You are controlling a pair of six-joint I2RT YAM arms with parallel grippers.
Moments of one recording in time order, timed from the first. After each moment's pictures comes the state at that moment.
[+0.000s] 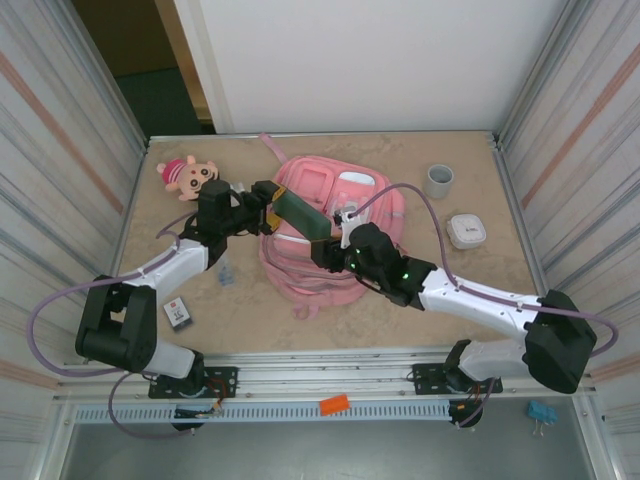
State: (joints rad) left arm -0.30 1.43 0.80 0.26 0.53 -1.54; right arm 0.93 1.25 0.78 0.07 0.10 0.56
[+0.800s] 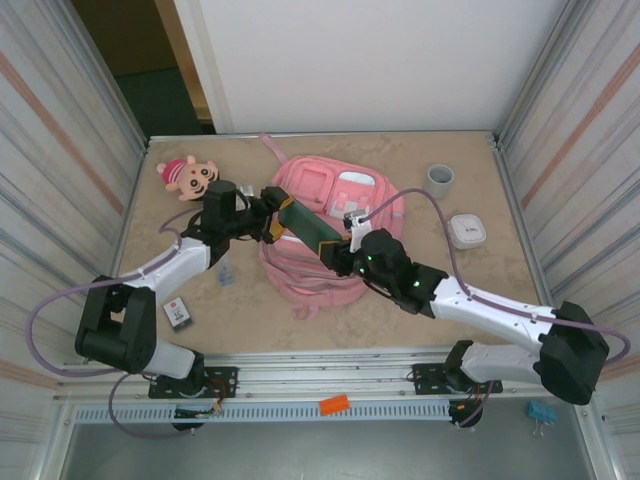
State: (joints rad) left arm -0.32 1.42 0.85 0.08 0.58 -1.31; right arm 0.92 1.14 0.70 0.09 0.13 0.56
